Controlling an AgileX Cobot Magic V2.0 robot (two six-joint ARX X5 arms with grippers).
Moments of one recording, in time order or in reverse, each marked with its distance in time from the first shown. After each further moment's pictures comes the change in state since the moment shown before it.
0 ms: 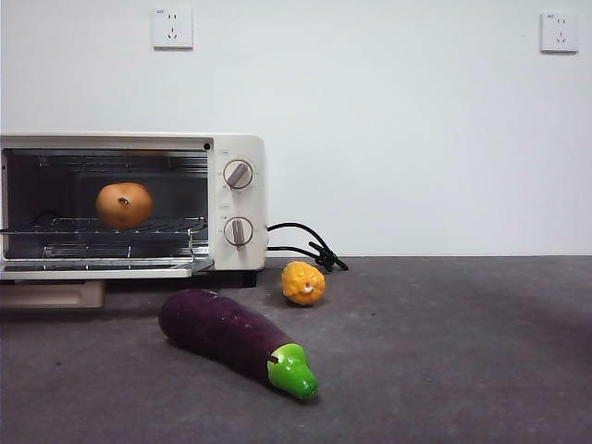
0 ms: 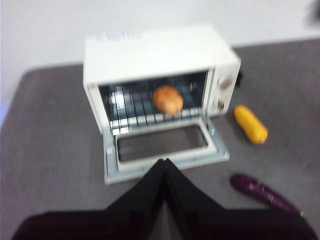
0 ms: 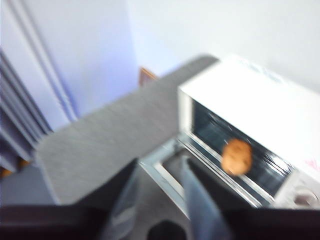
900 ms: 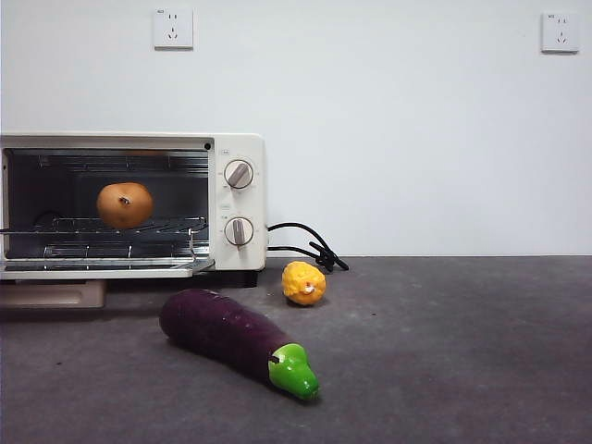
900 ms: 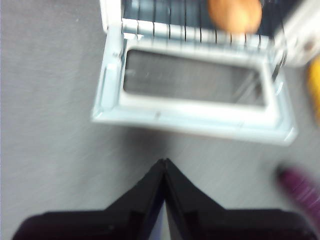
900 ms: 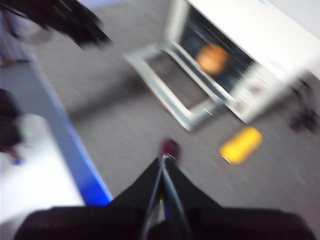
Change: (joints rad) left arm 0.341 0.099 -0.632 0.470 0.222 -0.106; right arm 0.261 -0.844 -1.162 0.000 0.332 0.059
